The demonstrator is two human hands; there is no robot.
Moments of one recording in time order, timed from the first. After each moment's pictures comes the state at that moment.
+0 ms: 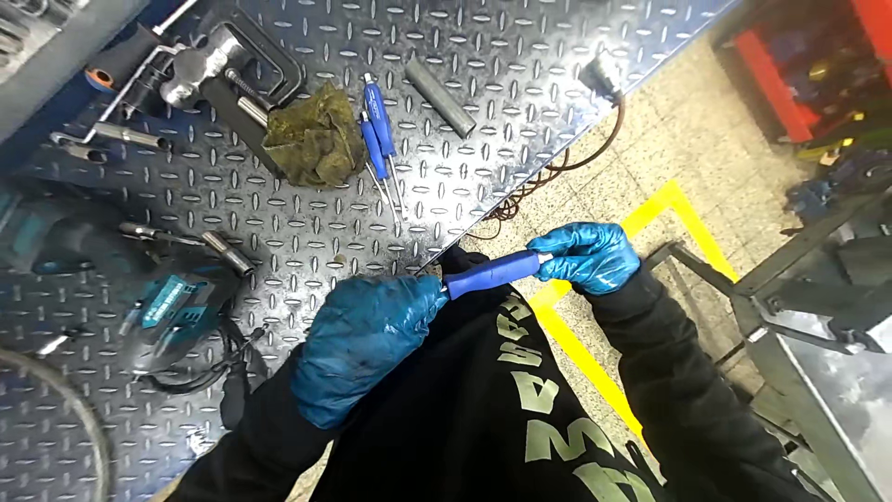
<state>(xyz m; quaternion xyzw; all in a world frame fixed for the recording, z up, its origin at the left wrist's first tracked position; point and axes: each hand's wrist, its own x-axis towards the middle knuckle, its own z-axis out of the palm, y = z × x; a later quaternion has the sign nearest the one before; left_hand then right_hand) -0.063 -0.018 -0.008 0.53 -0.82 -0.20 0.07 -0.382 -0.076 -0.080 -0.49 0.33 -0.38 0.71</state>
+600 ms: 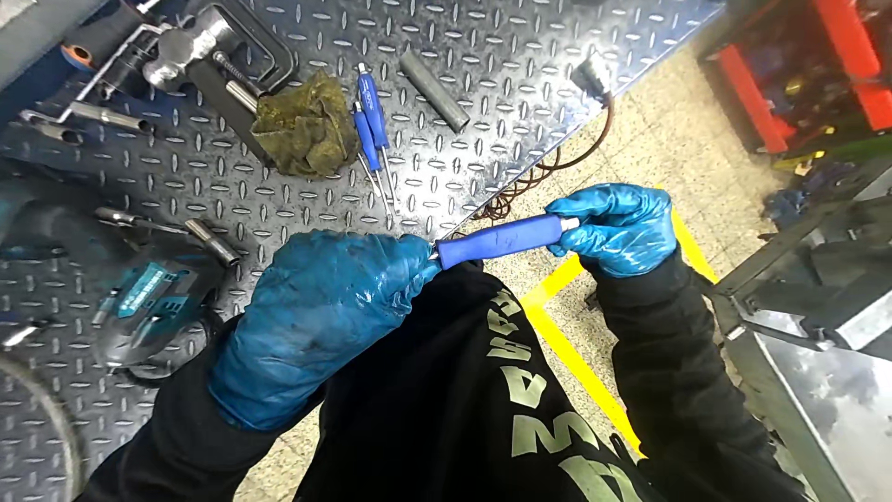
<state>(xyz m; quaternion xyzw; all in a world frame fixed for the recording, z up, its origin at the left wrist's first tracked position) -0.050 -0.048 0.029 0.50 -0.84 -0.18 0.12 -0.380 -0.105 -0.047 -0.59 0.25 -0.45 0.62</state>
